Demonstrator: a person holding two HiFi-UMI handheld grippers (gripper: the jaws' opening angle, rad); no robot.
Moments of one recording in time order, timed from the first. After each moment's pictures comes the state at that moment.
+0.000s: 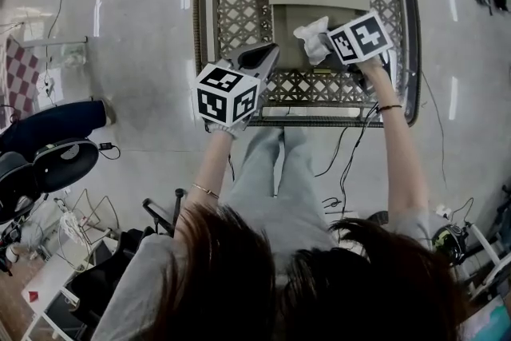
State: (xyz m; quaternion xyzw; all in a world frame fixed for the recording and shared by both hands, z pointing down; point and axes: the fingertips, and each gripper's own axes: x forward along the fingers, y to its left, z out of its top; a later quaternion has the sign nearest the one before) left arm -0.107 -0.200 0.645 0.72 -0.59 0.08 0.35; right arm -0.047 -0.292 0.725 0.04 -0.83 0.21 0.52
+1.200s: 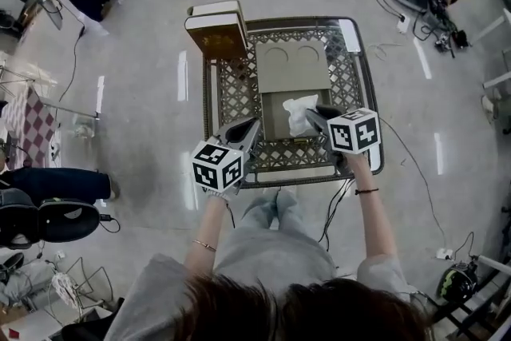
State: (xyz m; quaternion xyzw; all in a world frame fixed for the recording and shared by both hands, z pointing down) left arm -0.113 -0.183 0.534 0.74 -0.61 0.04 0.28; right arm -0.021 -0.274 0.569 0.11 -0.91 0.26 0.31
